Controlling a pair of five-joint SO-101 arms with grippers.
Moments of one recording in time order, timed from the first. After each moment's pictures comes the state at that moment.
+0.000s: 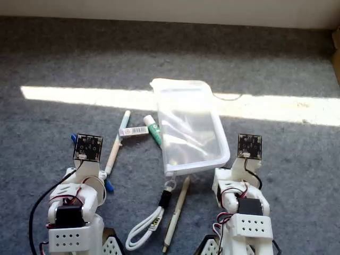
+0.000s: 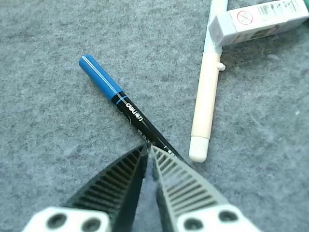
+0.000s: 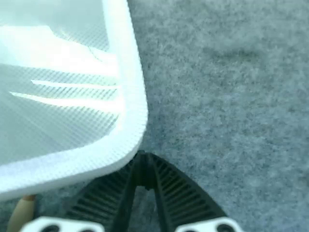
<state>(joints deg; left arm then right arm) -10.2 -103.3 96.0 68.6 -4.8 0.6 -76.9 96.1 41.5 0.6</state>
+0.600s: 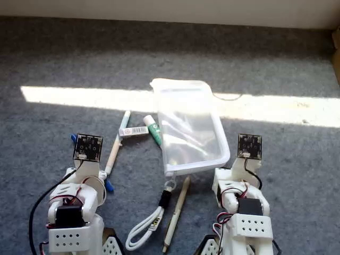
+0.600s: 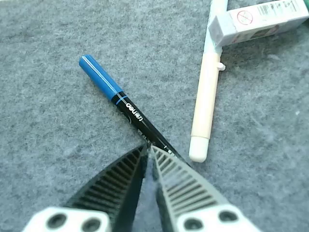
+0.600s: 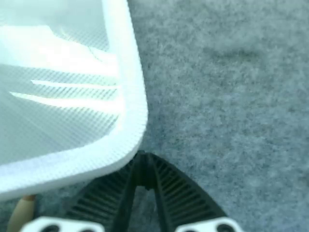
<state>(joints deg) -10.2 -103.3 96.0 68.6 -4.8 0.6 -76.9 96.1 41.5 0.6</state>
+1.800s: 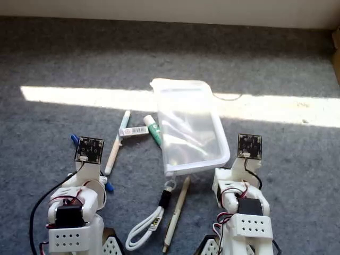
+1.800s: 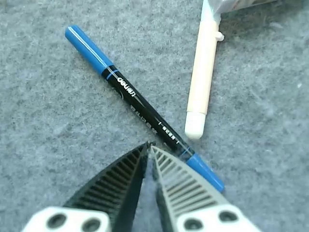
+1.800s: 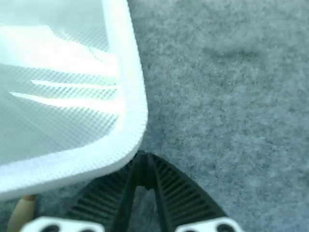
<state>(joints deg) -10.2 -103.3 96.0 74.1 -4.8 0.6 -76.9 96.1 41.5 0.6</state>
